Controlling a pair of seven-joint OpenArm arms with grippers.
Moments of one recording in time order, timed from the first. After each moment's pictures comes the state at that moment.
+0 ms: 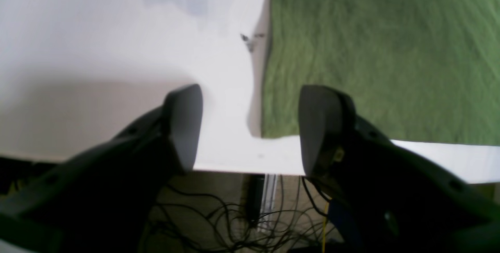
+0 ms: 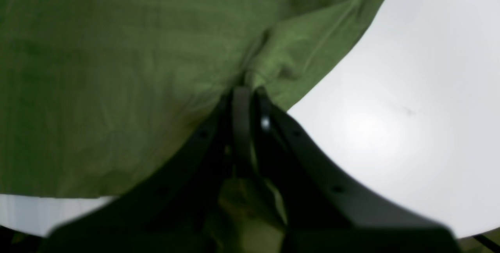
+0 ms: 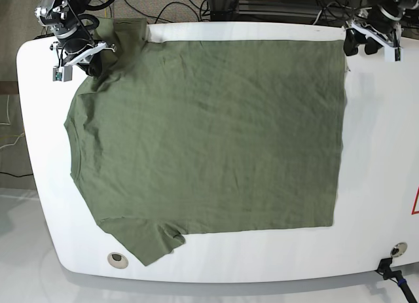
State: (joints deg) left arm 36.8 -6.1 -45.1 104.5 -39.0 -35.0 48.5; right arm -31.5 7.6 33.2 106.4 33.8 25.1 -44.3
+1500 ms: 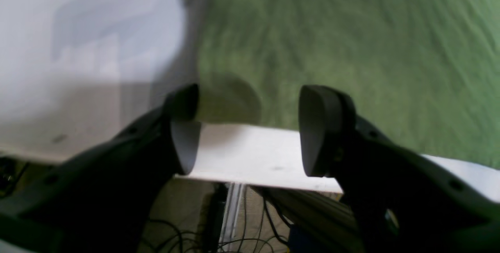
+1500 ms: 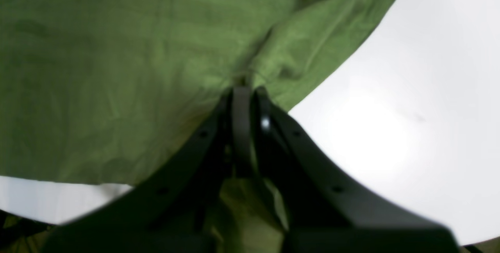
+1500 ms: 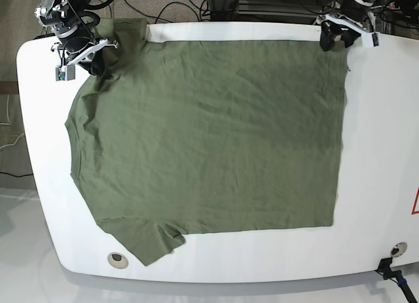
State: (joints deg) left arm 34.6 6.0 -44.8 98.7 -31.4 -41.8 36.3; right arm -31.8 7.7 33.2 106.3 33.4 29.0 -44.3
